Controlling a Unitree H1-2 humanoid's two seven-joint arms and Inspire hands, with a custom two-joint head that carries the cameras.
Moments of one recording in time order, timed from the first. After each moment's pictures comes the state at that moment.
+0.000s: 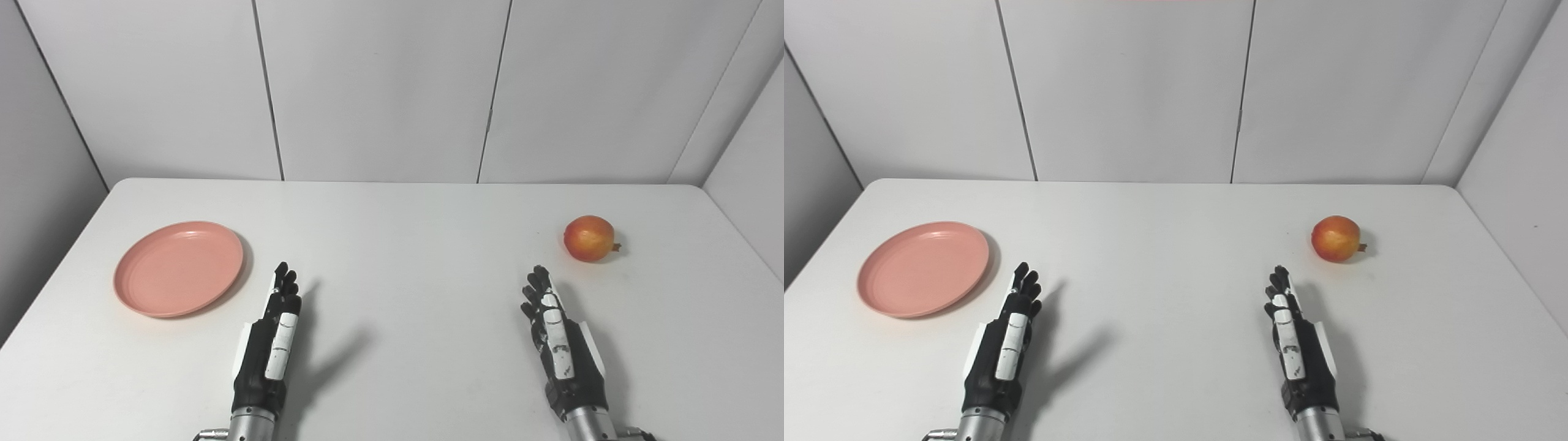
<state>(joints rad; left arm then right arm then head) 0.10 -0.10 0.00 -0.13 0.07 -0.01 -0.06 0.04 0.01 0.01 -0.10 0.07 0.03 0.06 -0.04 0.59</state>
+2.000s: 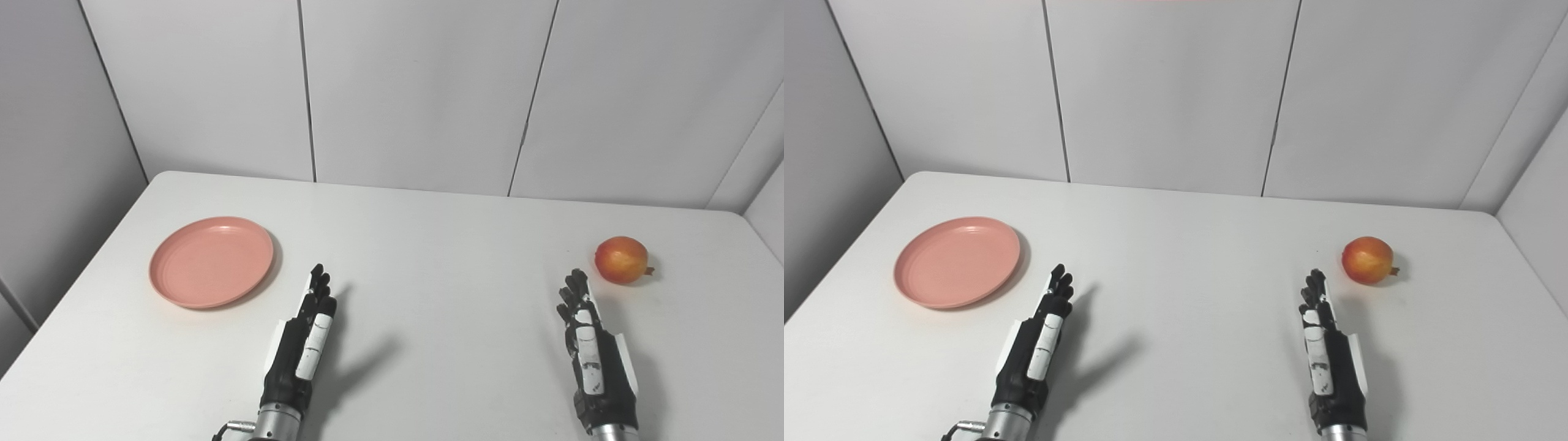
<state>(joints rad) 0.09 -0.11 -0.02 -0.11 0.11 -0.01 -0.04 0.02 -0.02 0.02 -0.04 0.03 -0.11 0.04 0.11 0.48</state>
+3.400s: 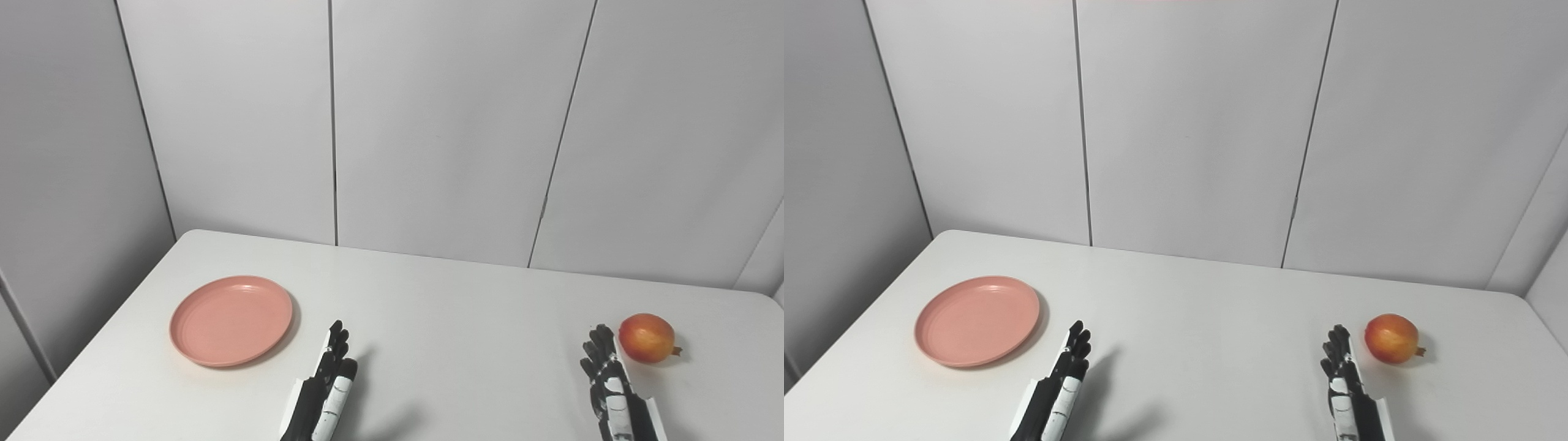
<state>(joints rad) 0.08 -0.12 -0.05 -0.10 0.10 -0.05 -0.01 -0.01 -0.04 0.01 0.00 0.08 -0.21 0.06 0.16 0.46</state>
